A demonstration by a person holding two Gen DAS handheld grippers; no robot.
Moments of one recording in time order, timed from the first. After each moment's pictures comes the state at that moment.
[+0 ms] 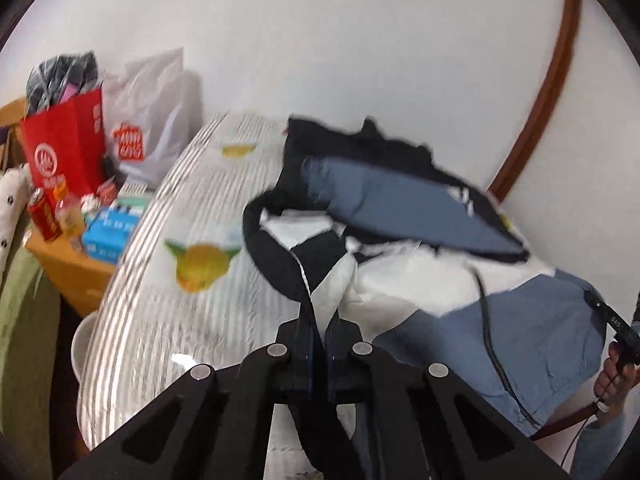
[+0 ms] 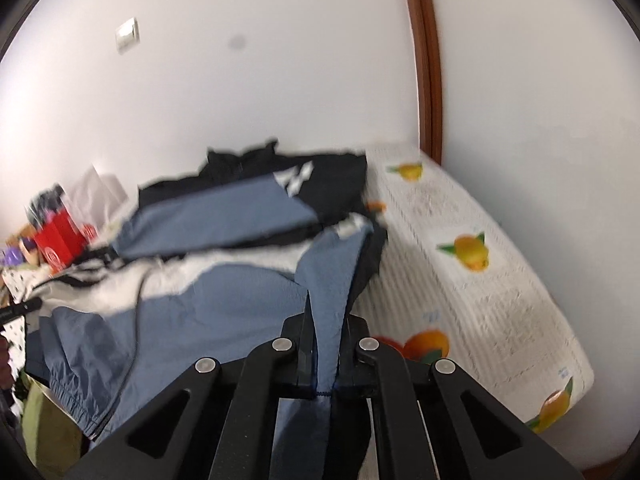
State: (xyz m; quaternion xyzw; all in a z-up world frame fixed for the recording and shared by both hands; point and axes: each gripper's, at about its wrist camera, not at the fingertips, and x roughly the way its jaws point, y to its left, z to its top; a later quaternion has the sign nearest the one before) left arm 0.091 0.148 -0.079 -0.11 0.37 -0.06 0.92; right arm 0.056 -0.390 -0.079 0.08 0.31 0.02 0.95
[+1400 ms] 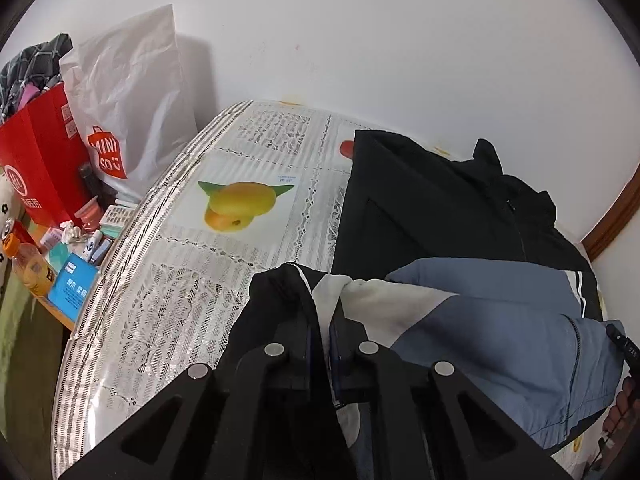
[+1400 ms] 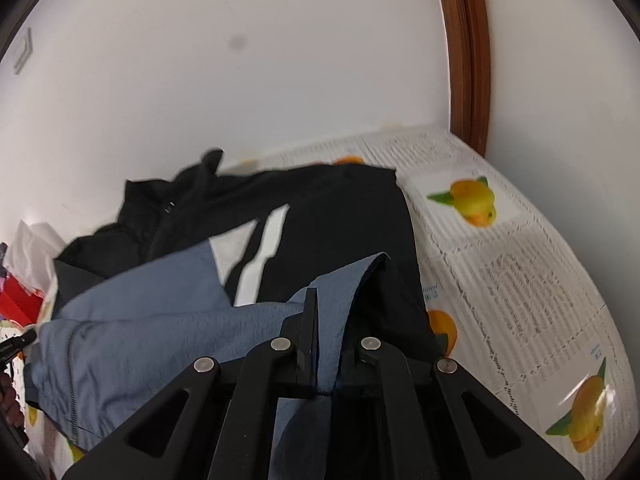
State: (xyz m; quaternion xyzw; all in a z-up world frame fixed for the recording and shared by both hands) left arm 0.341 0.154 -0.133 -0.12 0.43 0.06 0.89; right arm 0.343 -0.395 -0.135 0.13 0.38 -0.01 0.92
